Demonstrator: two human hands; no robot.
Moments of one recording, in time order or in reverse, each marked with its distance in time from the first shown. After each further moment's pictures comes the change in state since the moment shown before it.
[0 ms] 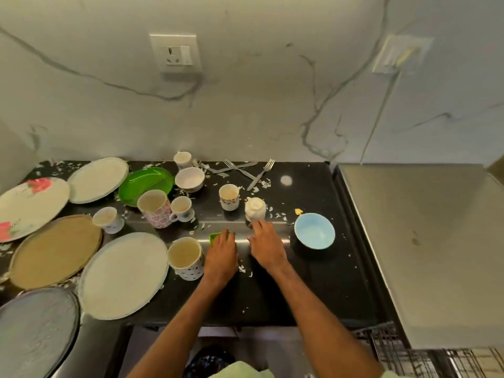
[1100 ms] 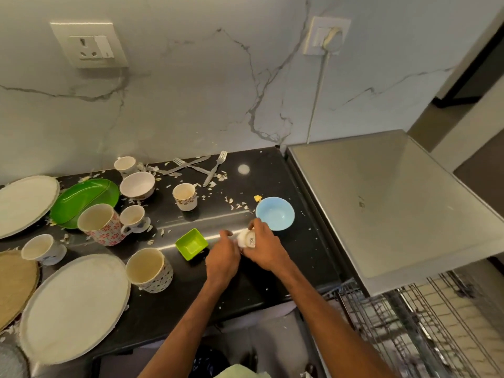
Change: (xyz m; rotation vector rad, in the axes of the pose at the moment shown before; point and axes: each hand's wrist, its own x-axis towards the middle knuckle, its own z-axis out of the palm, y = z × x) left_hand -0.008 0.075 0.017 -0.431 -0.020 -0.032; right_hand -0.065 0.036 -0.049 0.233 -0.027 0.324
